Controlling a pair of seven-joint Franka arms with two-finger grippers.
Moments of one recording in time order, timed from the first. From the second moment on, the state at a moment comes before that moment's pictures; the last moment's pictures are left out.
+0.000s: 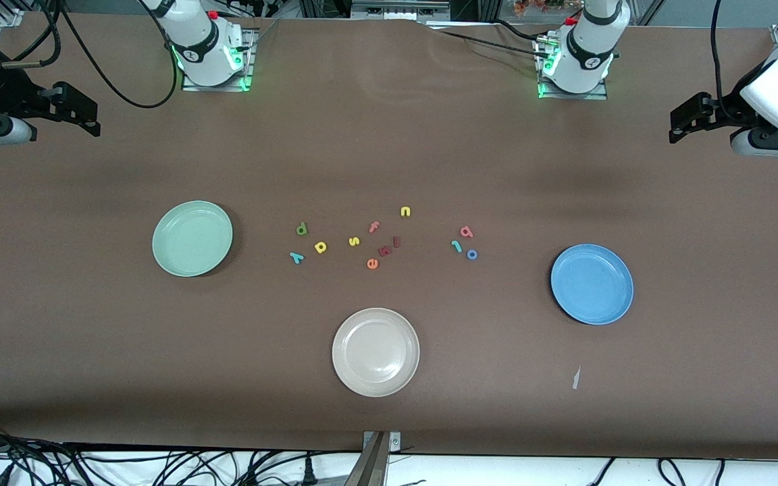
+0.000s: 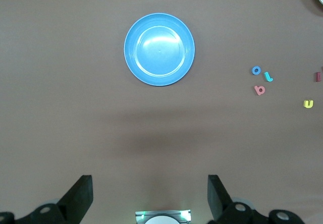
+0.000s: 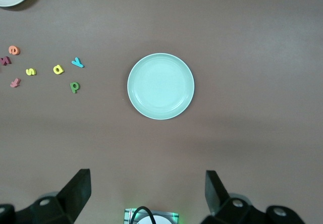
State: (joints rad) left arm 0.03 -0.05 -0.10 -1.61 0.00 1.44 -0.01; right arm 0.03 -0.03 0.07 -1.56 -0.02 1.45 -0.01
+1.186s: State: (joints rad) left arm 0.03 -0.05 -0.10 -1.61 0.00 1.44 -0.01; right arm 0.03 -0.02 0.07 -1.56 -0.02 1.45 -0.01
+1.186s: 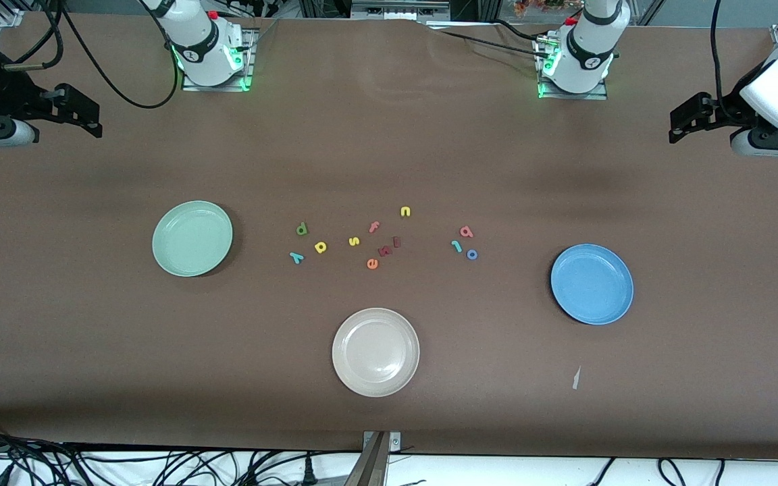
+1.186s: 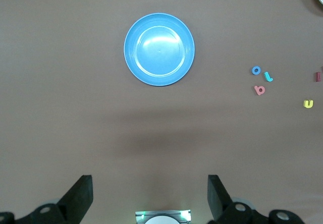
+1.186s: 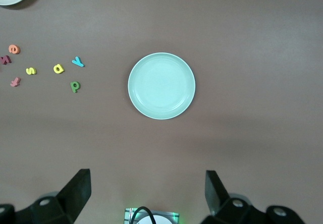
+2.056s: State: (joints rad) left arm 0.02 -0.05 -0.10 -1.61 0.00 1.44 -0.01; right arm 0.03 -0.01 0.07 -1.56 -0.02 1.47 -0.01
